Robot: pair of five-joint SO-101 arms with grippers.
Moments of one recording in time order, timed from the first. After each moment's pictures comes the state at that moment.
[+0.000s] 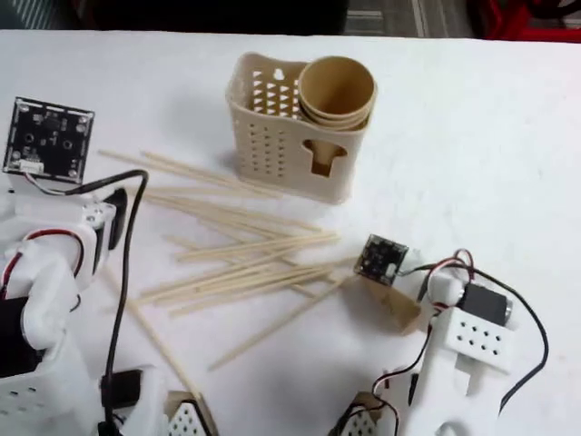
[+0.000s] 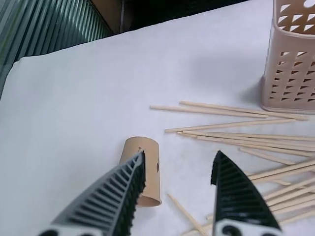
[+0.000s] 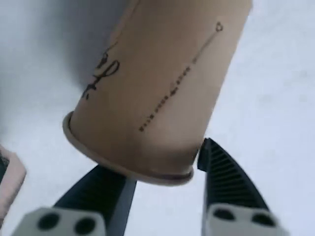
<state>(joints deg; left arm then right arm) -17.6 -50.5 8.2 90.9 -21.0 17.7 -53.9 64.8 69.0 83.6</state>
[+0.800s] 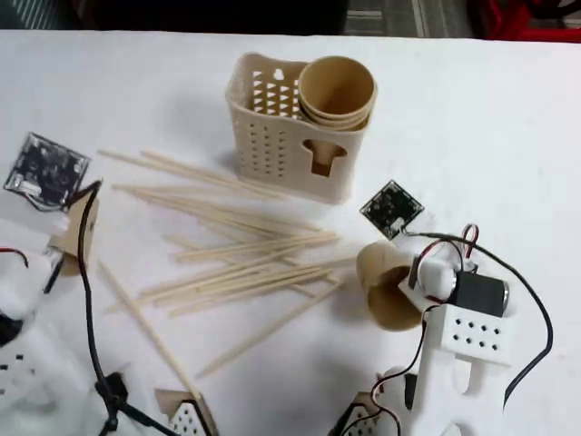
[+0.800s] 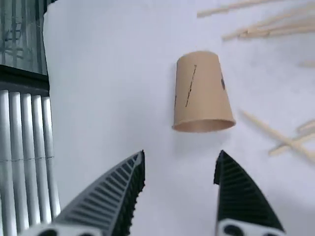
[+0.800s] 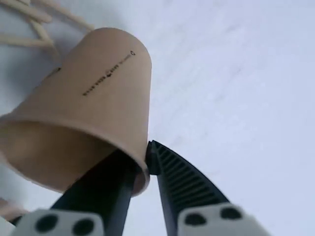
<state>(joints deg) -42.4 -50.6 21.2 88.7 -59.0 11.5 -54.1 53.5 73.8 57.7</state>
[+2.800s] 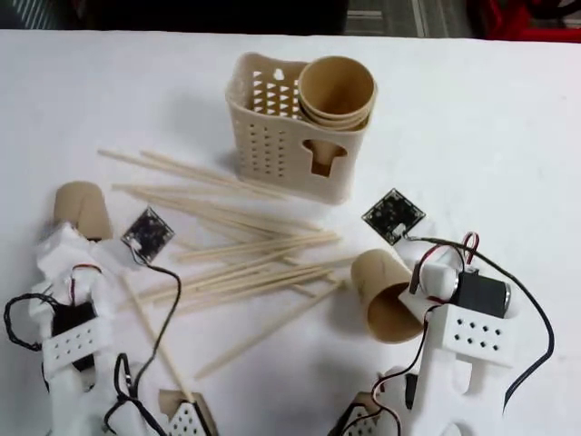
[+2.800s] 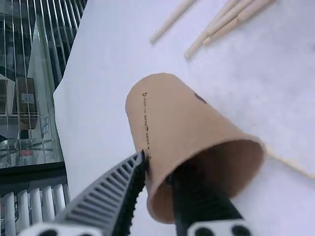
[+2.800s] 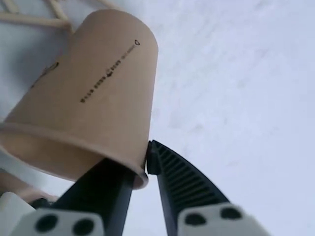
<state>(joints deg) -32.1 -50.5 84.7 12.1 -73.7 12.6 -54.1 54.4 77.4 57.7</state>
